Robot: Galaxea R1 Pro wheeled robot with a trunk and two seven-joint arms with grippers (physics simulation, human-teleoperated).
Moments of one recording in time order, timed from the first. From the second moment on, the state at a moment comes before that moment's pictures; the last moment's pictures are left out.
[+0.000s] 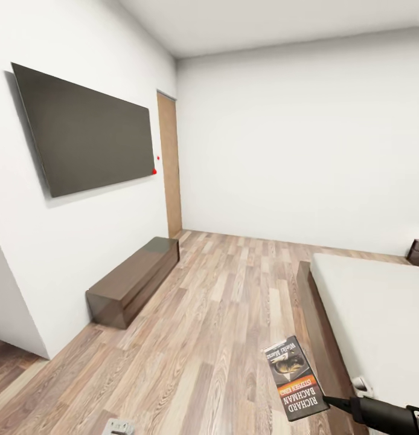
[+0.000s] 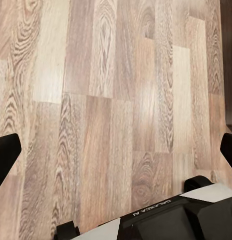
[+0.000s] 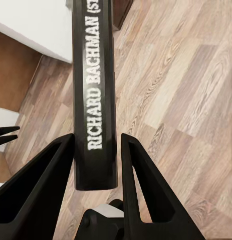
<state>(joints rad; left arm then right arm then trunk) -0.46 0.14 0.80 -0.02 -0.81 -0.09 -0.54 -0.52 -0.49 0.12 -0.18 -0.35 0.22 1.22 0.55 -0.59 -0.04</state>
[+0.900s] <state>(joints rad) -0.46 0.14 0.80 -0.02 -0.81 -0.09 -0.54 -0.52 -0.49 0.12 -0.18 -0.35 0.22 1.22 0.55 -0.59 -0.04</state>
